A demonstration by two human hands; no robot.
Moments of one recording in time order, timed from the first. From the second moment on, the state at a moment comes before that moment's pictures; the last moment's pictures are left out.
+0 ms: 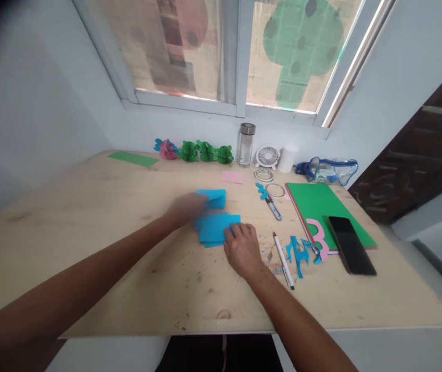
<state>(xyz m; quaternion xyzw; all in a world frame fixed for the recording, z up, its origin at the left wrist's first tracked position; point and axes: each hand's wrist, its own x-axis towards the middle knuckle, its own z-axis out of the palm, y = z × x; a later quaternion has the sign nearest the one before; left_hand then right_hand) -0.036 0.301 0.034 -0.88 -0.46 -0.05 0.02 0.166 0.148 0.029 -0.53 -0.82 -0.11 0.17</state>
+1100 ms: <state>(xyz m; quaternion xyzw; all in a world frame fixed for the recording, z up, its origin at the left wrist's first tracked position) -0.019 0.199 0.041 -0.87 -0.48 -0.05 -0.08 0.174 0.122 0.053 -0.56 -0.79 -0.04 0.25</state>
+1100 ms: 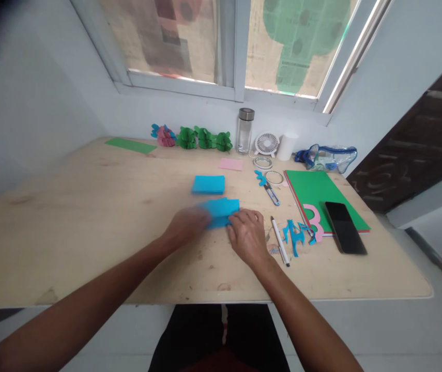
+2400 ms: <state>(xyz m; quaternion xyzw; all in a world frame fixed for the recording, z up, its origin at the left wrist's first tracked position) -0.044 0.197 0.036 -0.87 -0.44 -0.20 -0.05 0.163 0.161 0.047 -0.52 -0.80 0.00 0.29</state>
